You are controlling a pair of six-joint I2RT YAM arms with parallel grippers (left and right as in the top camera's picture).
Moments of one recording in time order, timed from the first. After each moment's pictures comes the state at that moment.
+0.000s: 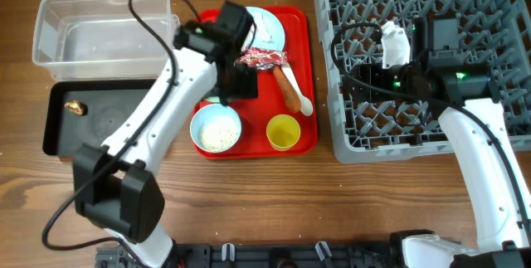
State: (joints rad) left arm -0.45 1.82 1.58 -1.21 -0.05 -0.50; right arm 0.09 1.41 1.29 -0.95 -0.35 0.00
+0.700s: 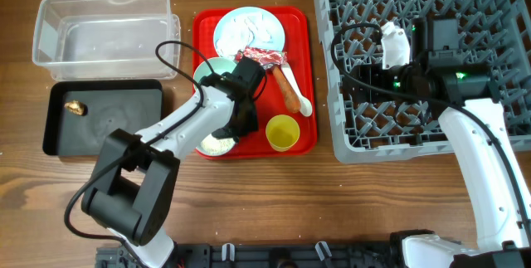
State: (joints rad) left arm -0.52 1.82 1.17 -0.86 -0.01 -0.63; right arm 0.09 1.41 1.29 -0.96 -0.35 0.00
